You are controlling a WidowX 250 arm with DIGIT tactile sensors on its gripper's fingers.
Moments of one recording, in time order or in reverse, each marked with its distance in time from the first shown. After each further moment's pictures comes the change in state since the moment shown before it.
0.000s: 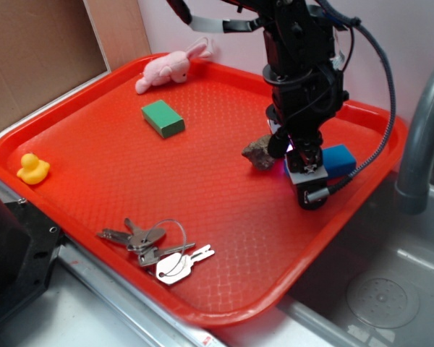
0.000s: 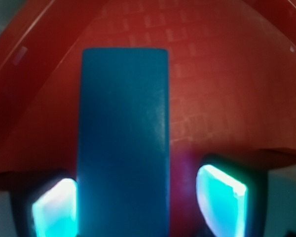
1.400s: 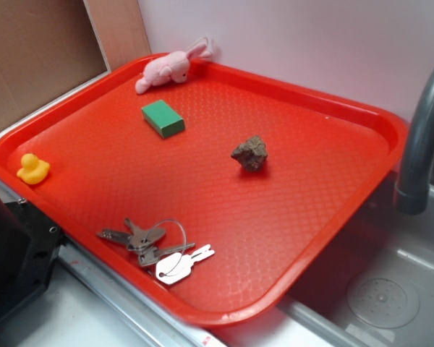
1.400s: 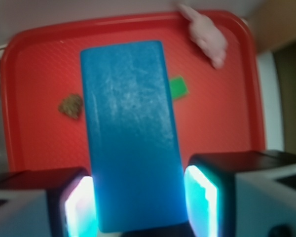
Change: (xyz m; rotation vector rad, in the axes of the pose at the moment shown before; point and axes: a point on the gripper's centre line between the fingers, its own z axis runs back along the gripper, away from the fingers) arm -0.134 0.063 0.214 0.044 0.061 0.757
